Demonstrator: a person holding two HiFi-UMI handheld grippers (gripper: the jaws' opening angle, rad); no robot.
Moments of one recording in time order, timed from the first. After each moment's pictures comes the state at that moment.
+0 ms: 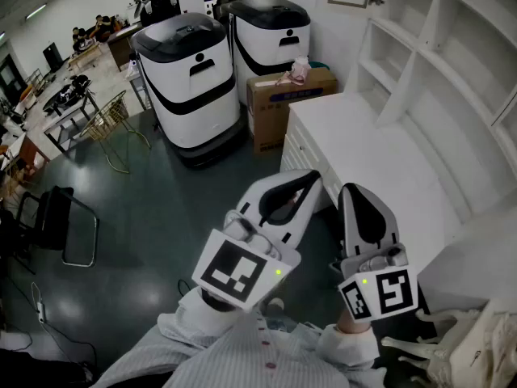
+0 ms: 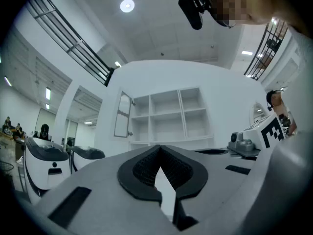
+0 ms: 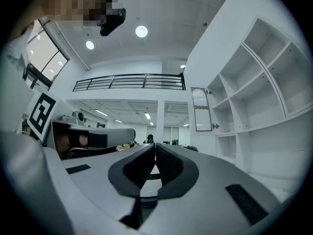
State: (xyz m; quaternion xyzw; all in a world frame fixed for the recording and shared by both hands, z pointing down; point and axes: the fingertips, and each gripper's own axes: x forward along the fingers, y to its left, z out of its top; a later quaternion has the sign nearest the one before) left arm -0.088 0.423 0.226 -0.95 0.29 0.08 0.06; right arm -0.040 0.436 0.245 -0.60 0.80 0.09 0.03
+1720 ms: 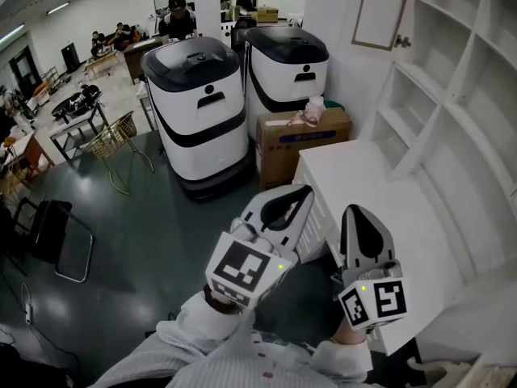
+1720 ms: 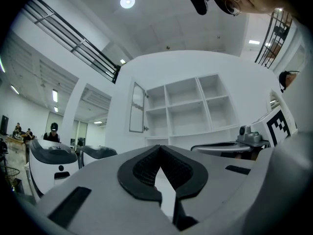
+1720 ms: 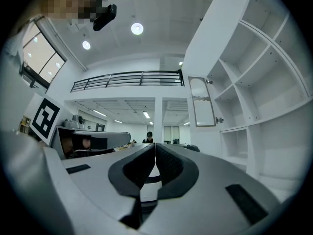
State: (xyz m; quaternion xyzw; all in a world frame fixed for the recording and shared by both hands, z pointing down) left arm -0.073 0.242 0.251 -0.94 0.34 0.06 0.06; right arm -0.002 0.270 0.261 -0.59 0.80 0.08 0.03
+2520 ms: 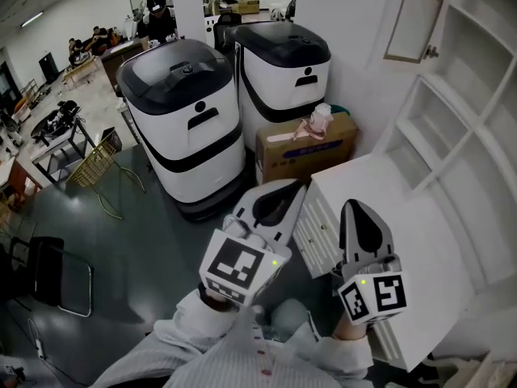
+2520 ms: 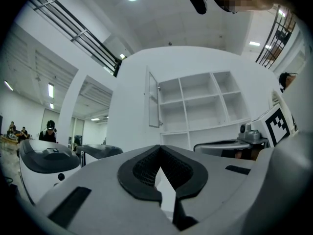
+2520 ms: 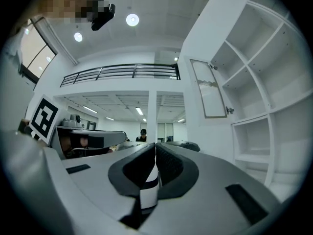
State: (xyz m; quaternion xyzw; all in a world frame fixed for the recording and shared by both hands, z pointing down) left arm -0.140 0.027 0.258 -0.94 0.32 0.04 0.06; right arm -0.060 0.063 0.271 -0.62 0.78 0.06 0.02
